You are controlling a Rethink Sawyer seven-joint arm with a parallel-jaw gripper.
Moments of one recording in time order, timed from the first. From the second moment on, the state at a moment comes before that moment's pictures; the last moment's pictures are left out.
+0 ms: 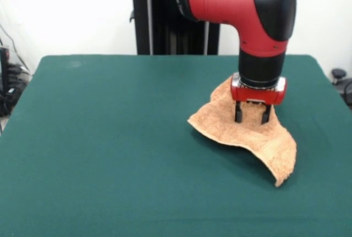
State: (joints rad) arm 0.04 -0.40 -0.06 1.74 0.41 0.29 1.62
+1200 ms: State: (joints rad) arm -0.06 -0.40 0.02 1.70 0.22 0.34 1.62
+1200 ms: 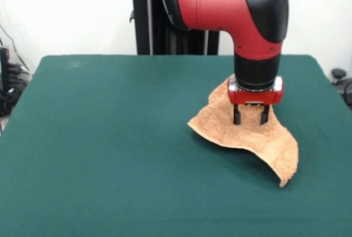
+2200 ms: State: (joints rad) arm -0.16 -0.39 0.13 1.63 0.05 0.48 1.62
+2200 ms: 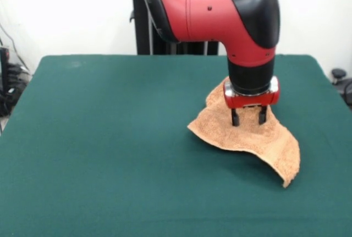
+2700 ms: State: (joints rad) arm -0.20 -0.38 0.17 1.59 -0.01 0.57 1.62
